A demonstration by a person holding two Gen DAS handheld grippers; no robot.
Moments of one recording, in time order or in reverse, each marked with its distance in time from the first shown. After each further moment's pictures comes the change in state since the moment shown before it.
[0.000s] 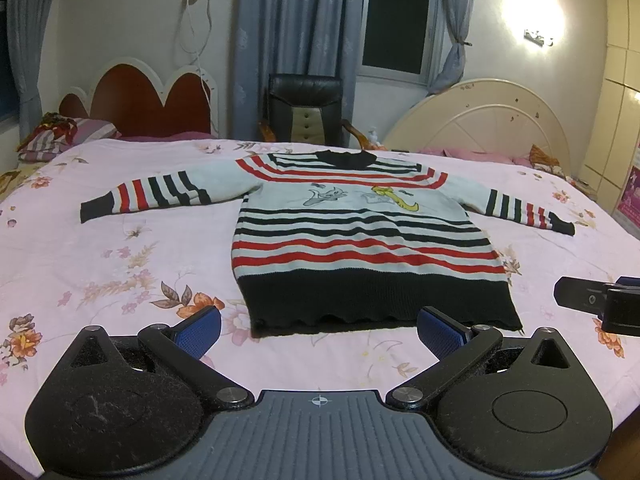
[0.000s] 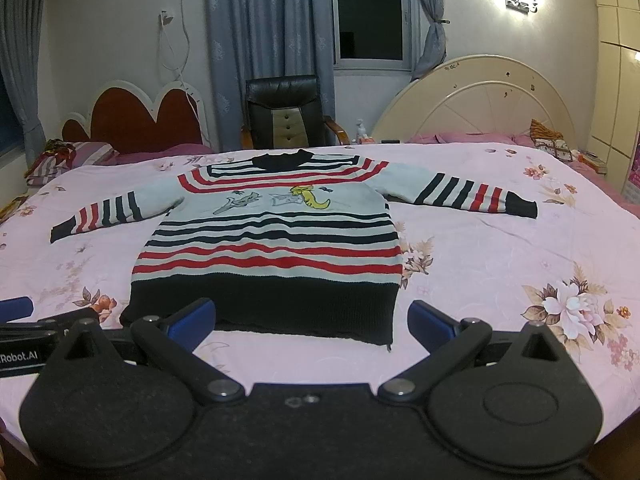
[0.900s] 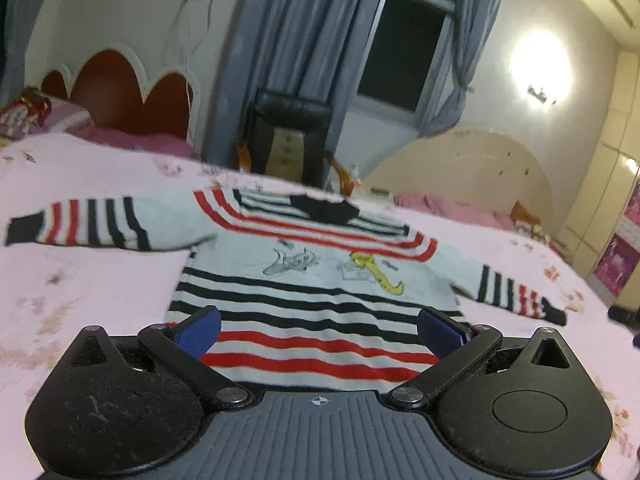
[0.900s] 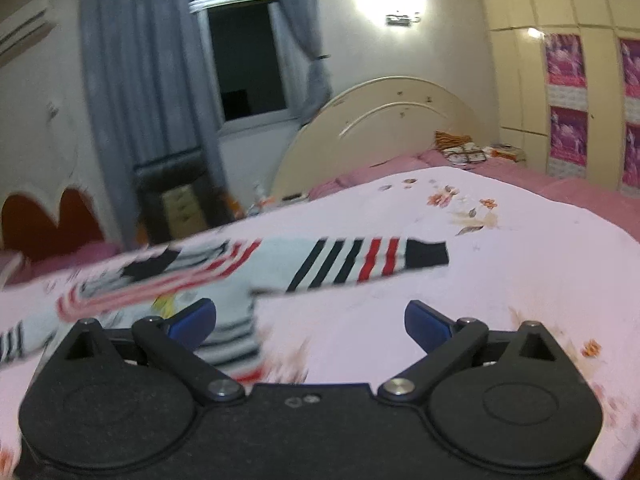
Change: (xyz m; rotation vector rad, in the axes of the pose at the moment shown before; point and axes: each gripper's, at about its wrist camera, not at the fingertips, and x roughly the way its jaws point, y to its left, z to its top) left arm 0.126 -0.007 0.089 -0.149 -0.047 -0.118; right arm 0.085 -0.150 0.065 0.257 -0.195 -0.227
